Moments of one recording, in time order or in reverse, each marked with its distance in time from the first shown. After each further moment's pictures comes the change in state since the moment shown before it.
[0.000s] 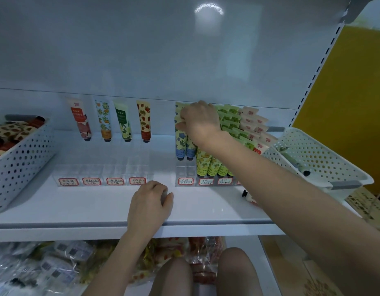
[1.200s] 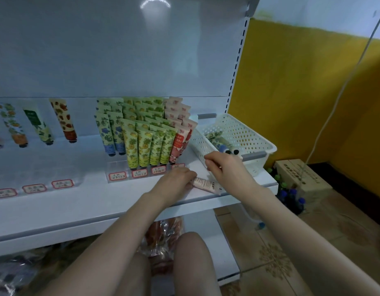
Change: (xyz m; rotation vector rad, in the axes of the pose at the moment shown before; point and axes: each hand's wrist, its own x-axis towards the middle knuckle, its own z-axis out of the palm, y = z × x) left_hand 0.042 0.158 0.079 0.042 -0.508 0.577; right_hand -0.207 0.146 0.034 0.512 0.156 0.192
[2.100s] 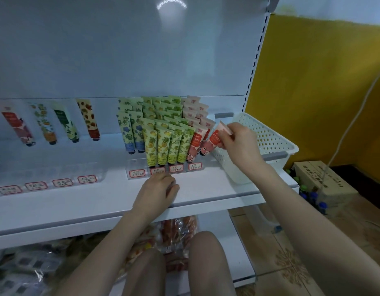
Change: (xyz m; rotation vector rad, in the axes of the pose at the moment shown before) left_hand -0.072 -0.037 -0.004 -0.093 0.291 -0.238; right_hand 0.052 -0.017 0.001 0.092 0.235 0.207
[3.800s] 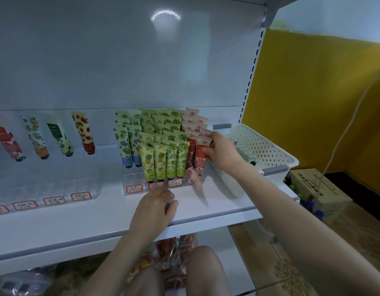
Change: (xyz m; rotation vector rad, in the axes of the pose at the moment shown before) left_hand -0.002 -0.002 0.002 -0.003 0.020 -0.033; right_hand 0.032 -0.014 0.025 -0.083 -0.321 0.092
